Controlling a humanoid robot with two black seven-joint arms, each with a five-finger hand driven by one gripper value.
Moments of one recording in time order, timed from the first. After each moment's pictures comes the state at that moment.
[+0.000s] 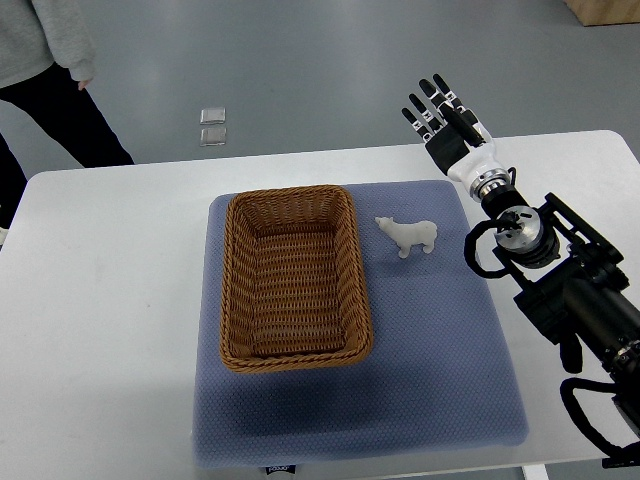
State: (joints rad) left arm -0.02 0.00 -0.17 -0.22 0.04 -0.02 0.02; right arm 0.69 -0.01 1.18 0.70 -0.16 0.19 0.16
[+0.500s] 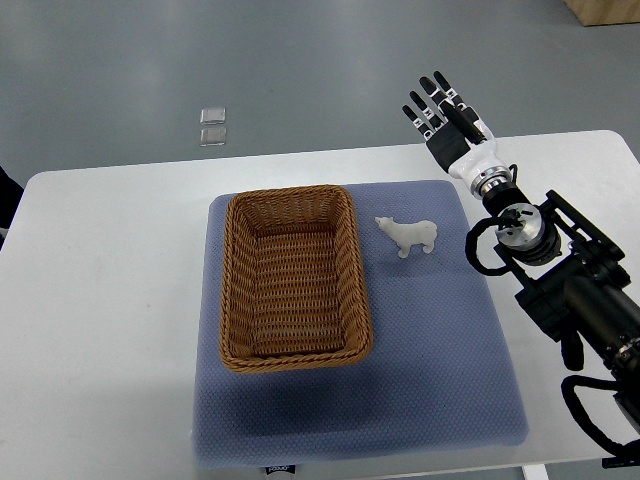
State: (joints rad) left arm -0.02 0.00 -0.17 -0.22 0.04 -0.02 0.02; right arm 0.70 -0.02 1.17 0.70 -0.16 0.19 0.16
